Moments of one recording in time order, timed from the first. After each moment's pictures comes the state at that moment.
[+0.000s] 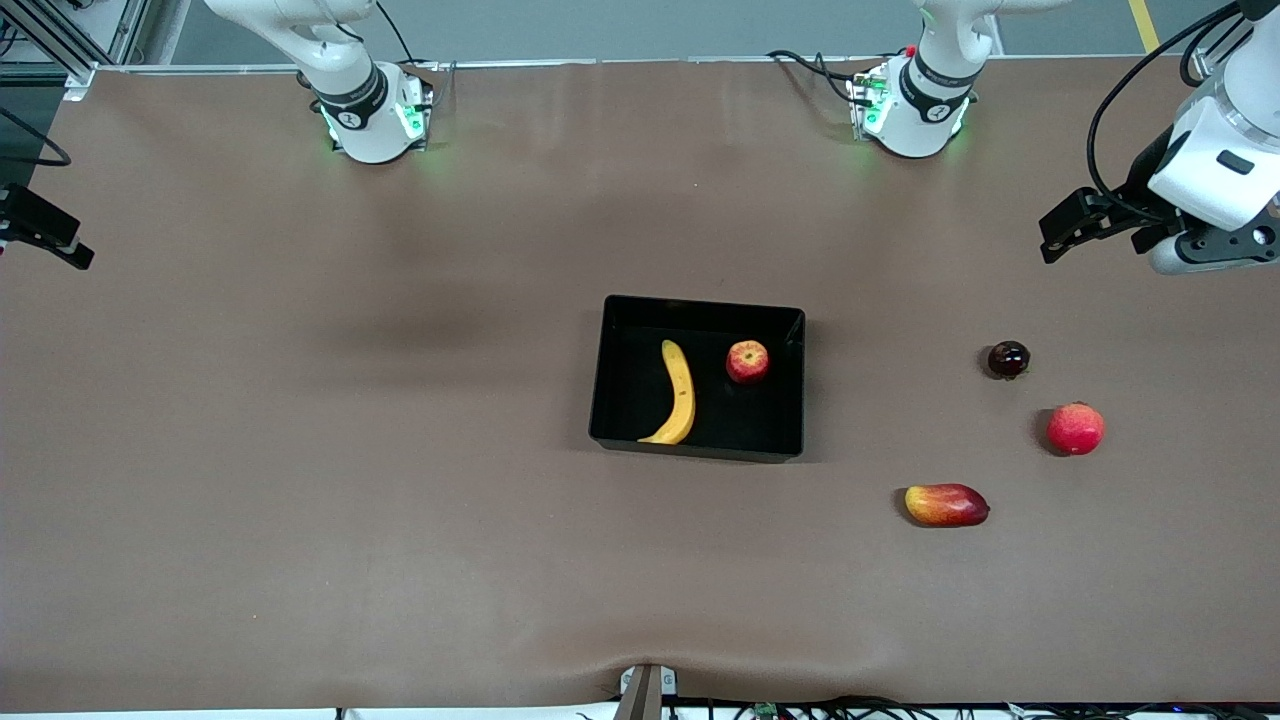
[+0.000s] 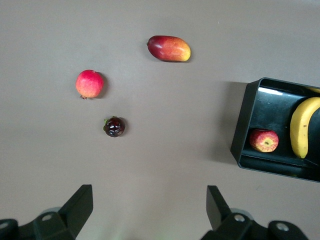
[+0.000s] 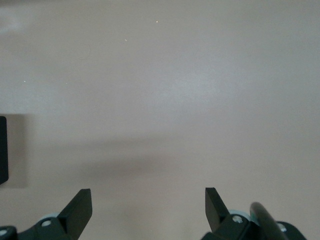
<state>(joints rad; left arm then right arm) 0.00 -0.04 -0.14 -1.60 0.02 1.55 -0.23 -0.02 -0.04 -0.10 -1.55 0.01 1.57 -0.04</state>
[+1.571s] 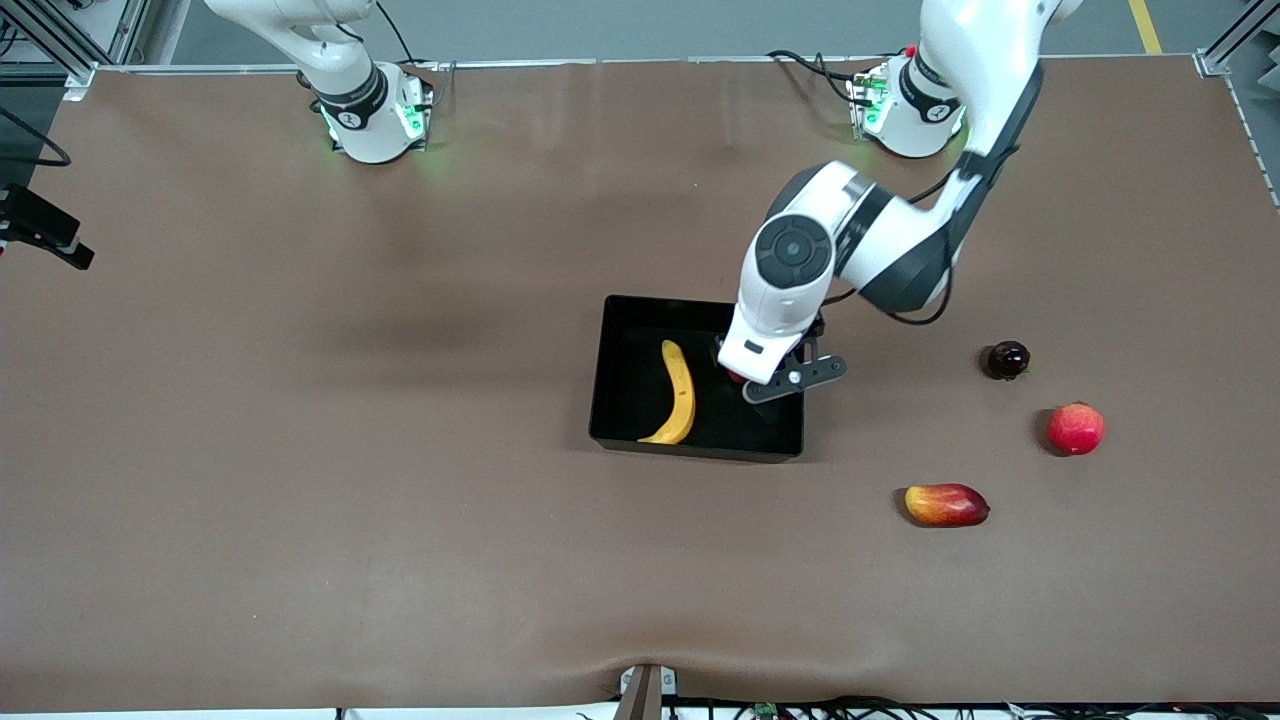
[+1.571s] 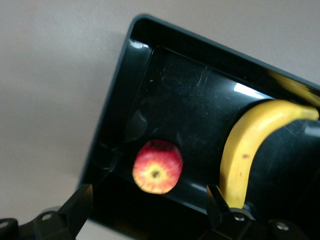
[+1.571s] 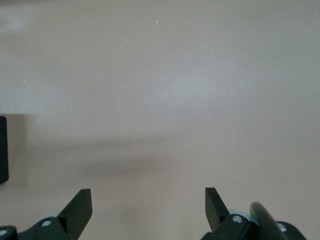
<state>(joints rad) -0.34 0.50 -0.31 -1.68 0.17 2.06 -1.04 -0.02 -0.04 -0.10 -1.55 0.02 1.57 -0.04</state>
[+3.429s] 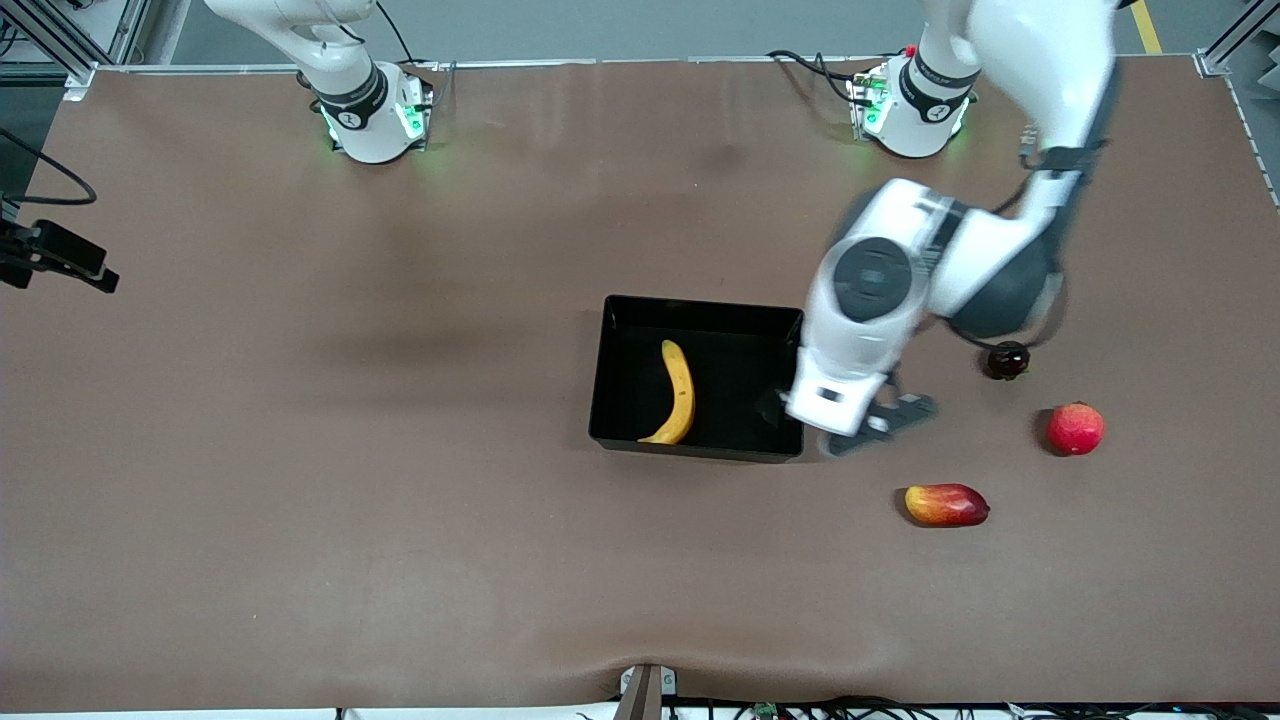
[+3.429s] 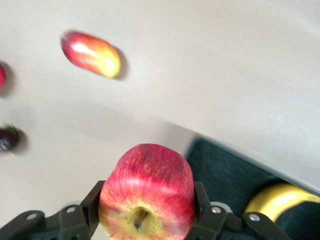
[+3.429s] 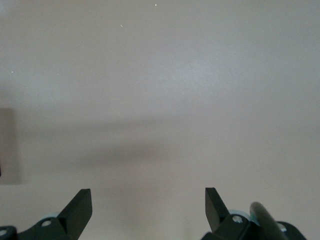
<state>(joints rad) -0.18 0.52 -0.29 -1.40 0.28 1.83 -0.84 -0.02 0.03 -0.10 -1.55 0.02 1.57 -0.04</state>
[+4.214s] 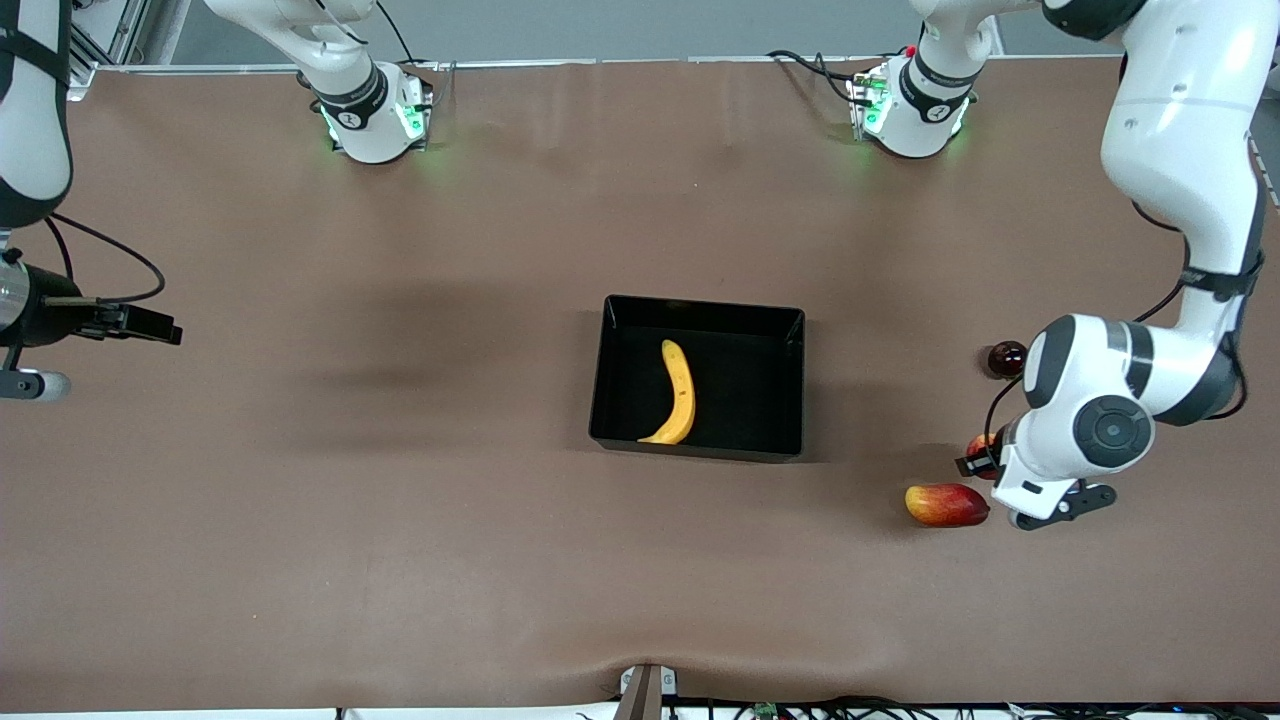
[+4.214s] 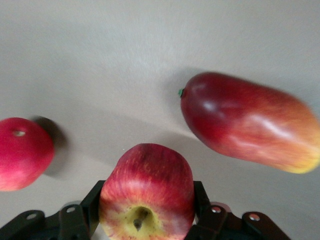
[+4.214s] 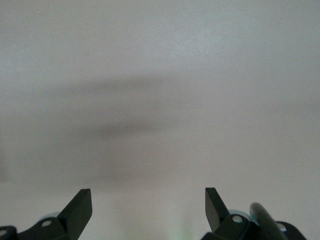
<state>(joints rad) 0.18 0.71 -0.29 -1.57 0.39 2.07 -0.58 -0.02 0.21 -0.10 -1.55 0.01 1.58 -0.04</state>
